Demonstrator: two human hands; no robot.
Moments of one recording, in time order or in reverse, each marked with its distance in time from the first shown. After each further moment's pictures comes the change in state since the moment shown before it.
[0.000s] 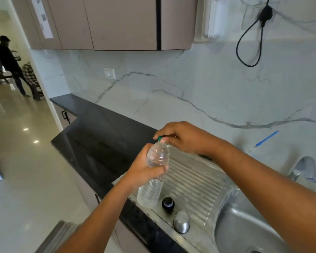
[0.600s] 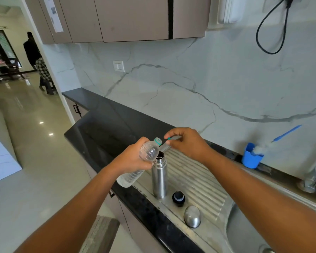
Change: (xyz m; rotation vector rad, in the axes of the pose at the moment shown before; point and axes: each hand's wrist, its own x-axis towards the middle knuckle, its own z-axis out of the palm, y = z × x) left_hand 0.021 -0.025 -0.077 0.491 -0.092 -0.075; right_hand 0.023 0.038 0.078 0.433 0.282 0.267
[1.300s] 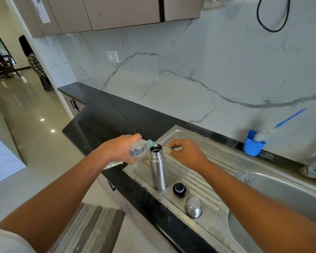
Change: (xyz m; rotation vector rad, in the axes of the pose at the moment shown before) left_hand 0.024 -0.011 -0.027 0.742 -0.193 -0.083; right_hand -0.020 0.057 0.037 -0.166 0.012 0.233
